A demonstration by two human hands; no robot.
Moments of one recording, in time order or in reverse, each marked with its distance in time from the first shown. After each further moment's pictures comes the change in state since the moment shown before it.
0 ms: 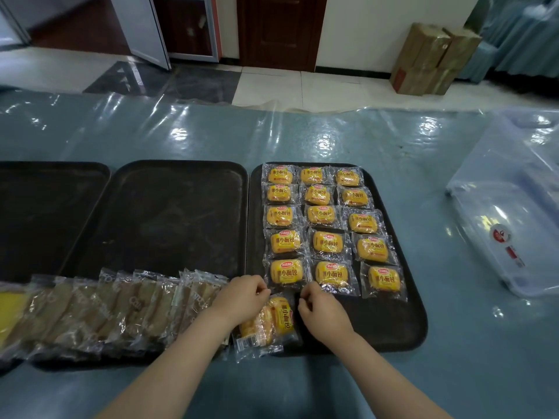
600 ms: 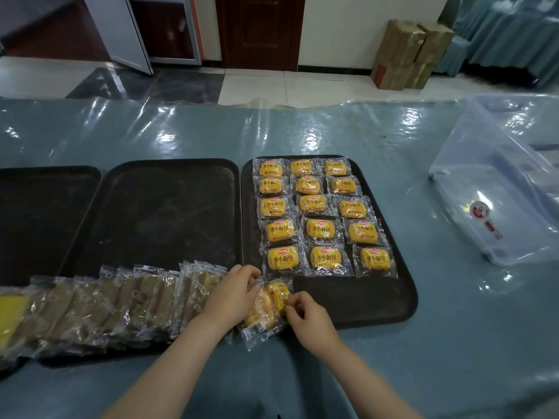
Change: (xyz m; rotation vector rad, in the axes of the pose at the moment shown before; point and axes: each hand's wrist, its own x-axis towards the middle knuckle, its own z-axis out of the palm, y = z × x) left_hand -0.037 -0.010 0.004 -0.103 0.156 0.050; right_hand -0.056 -0.018 0.033 0.421 0.003 0.106
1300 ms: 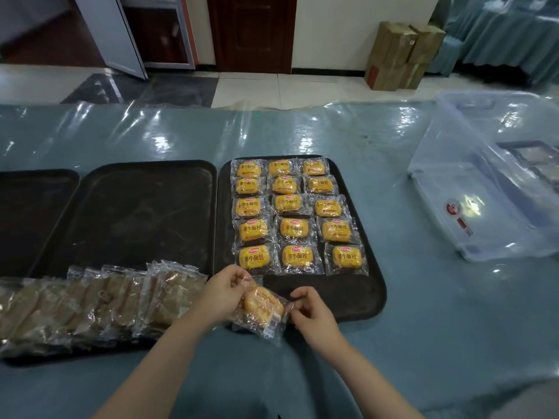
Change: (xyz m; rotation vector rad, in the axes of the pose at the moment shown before) left_hand -0.010 0.059 0.014 -0.427 -0.042 -0.222; right_hand -0.018 0.042 -0.064 0.313 -0.009 -0.015
